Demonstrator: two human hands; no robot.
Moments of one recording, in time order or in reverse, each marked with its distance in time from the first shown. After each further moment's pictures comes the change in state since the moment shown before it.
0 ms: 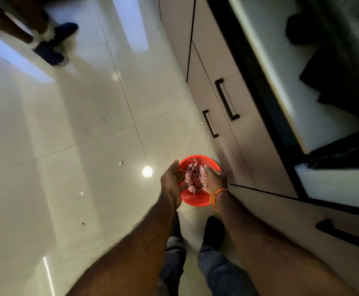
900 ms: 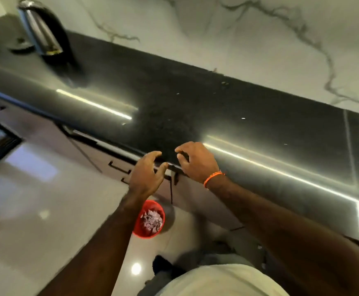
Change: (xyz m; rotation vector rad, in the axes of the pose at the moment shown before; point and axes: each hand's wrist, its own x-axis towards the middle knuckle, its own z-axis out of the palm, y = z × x) left_hand -0.381 0.058 0.115 1.390 -0.606 1.412; right_hand -0.438 -0.122 -0.273 -0.559 0.730 -0.903
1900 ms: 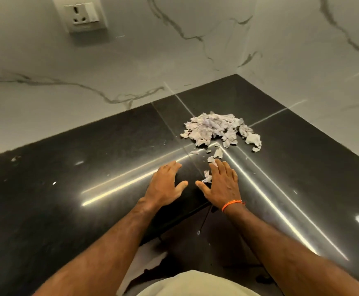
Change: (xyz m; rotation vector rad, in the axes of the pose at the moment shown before) left_hand -0.042 0.396 0.366 0.212 -0.704 0.929; right_hand -0.366 0.322 -0.217 -0.305 0.422 1.121
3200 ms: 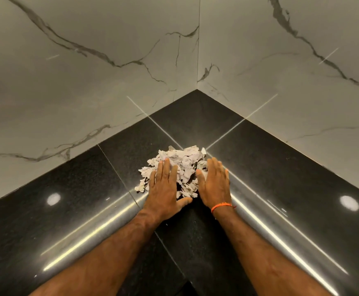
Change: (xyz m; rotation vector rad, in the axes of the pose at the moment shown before) left_hand 0.223 0.078 0.060 0.367 -0.118 0.158; right_hand 0.191 0.115 -0.015 0.217 0.185 0.255
